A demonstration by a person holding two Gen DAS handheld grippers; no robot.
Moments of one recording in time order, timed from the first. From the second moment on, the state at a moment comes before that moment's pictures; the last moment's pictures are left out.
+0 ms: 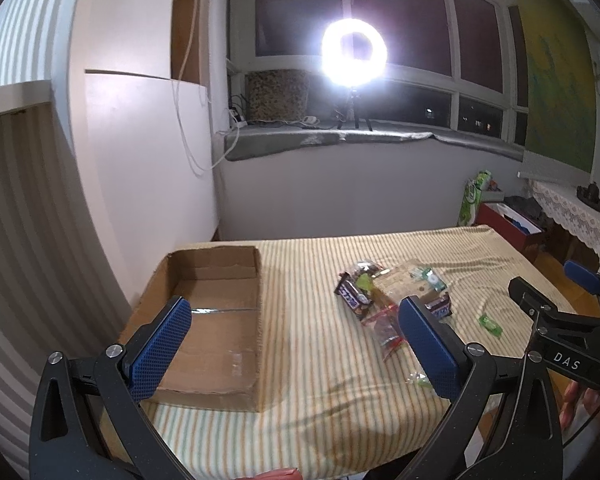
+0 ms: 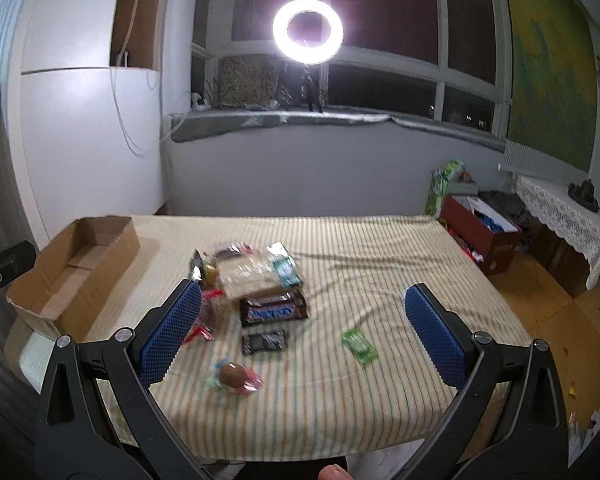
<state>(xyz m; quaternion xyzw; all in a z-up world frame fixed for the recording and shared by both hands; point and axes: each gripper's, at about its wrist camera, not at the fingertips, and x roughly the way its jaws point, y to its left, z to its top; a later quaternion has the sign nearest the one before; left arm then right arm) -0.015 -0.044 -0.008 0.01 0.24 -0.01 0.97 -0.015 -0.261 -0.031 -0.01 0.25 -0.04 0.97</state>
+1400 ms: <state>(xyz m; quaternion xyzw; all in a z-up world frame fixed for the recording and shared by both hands) 0.029 -0.156 -0.162 0.07 0.30 -0.19 0.93 0.062 -0.340 -0.168 -0.02 0.33 0.07 0.94</state>
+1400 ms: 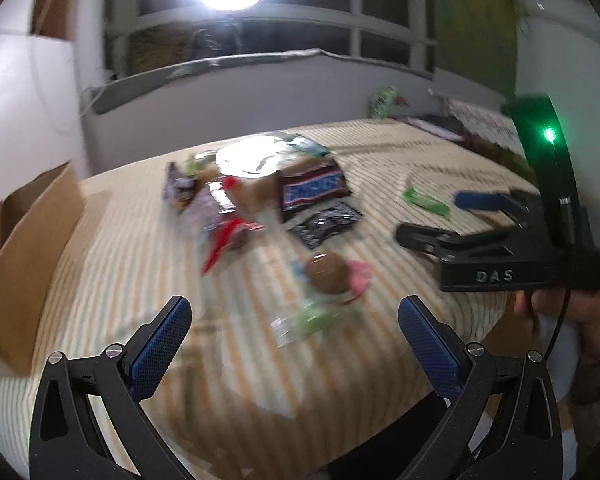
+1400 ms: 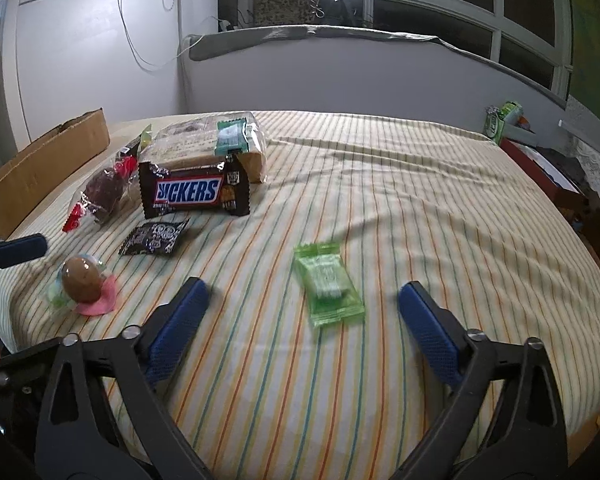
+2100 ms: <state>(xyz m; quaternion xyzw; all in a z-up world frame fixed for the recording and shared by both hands) 0.050 -0.137 -0.155 0.00 0.30 -0.24 0.92 0.052 -0.358 -0.168 0.02 0.30 0.06 0.95</state>
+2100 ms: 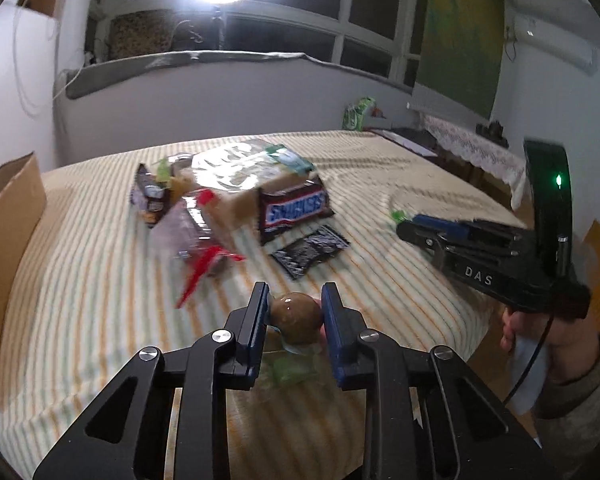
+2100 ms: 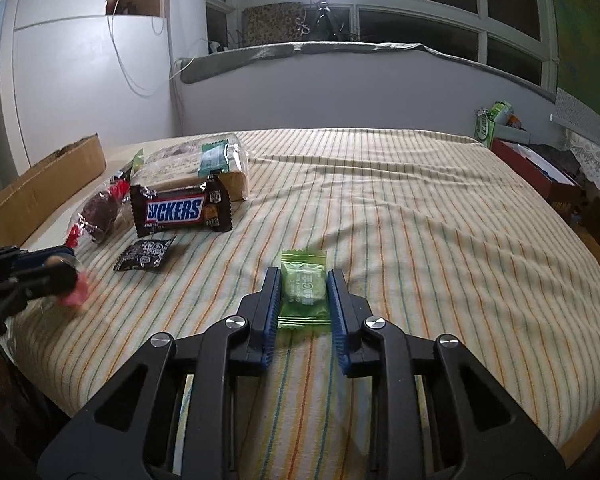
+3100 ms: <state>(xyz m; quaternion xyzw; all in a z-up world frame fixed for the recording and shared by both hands) 0.061 -0.079 -0.107 -0.05 0.27 -0.20 0.94 0.036 -0.349 -0.135 0.02 0.27 0.03 0.96</state>
